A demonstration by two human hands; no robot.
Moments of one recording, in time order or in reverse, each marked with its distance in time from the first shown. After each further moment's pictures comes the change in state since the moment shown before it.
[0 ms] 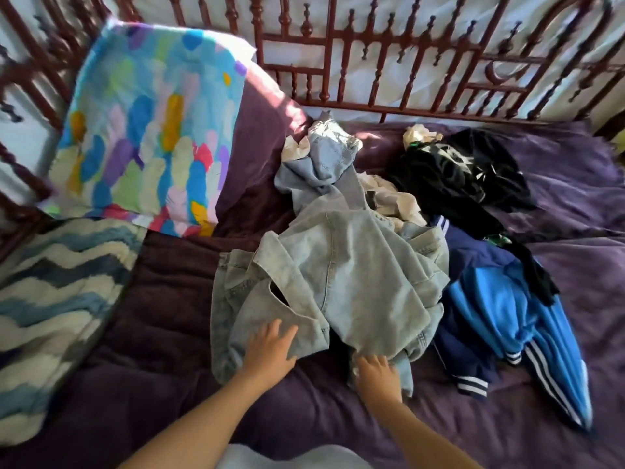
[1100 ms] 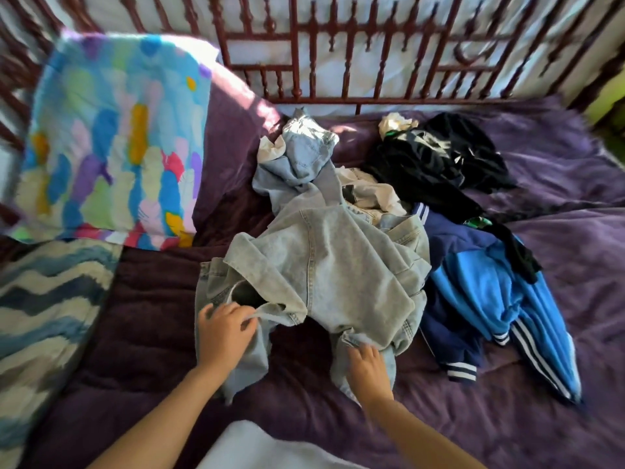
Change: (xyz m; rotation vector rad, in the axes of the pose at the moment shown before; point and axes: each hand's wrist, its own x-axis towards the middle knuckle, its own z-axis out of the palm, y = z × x) left_hand -0.012 -0.010 -0.060 -0.145 0.715 0.070; right_hand -0.002 0.012 0.003 0.107 0.228 -0.109
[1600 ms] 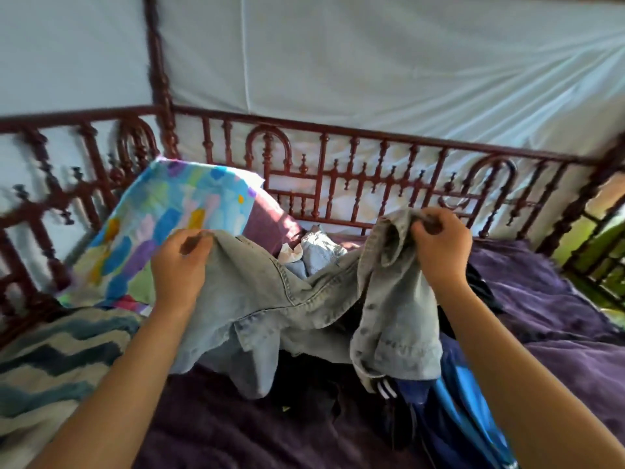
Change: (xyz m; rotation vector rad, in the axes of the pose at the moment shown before) left_hand 0.106 -0.014 -0.202 -0.794 0.738 -0.322; right_hand 0.055 -0.076 -0.362 0.671 0.993 -0.064
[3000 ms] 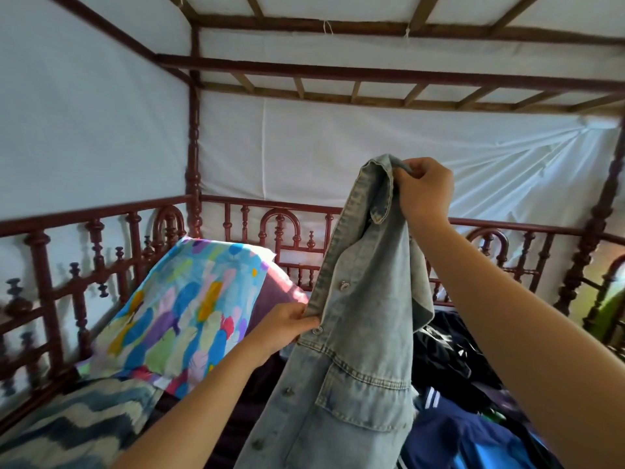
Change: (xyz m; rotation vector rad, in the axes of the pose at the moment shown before) left_hand -0.040 0.073 0.026 -0.127 -0.968 -0.142; right_hand 0.055 -0.172 -0.046 0.259 0.115 -0.118
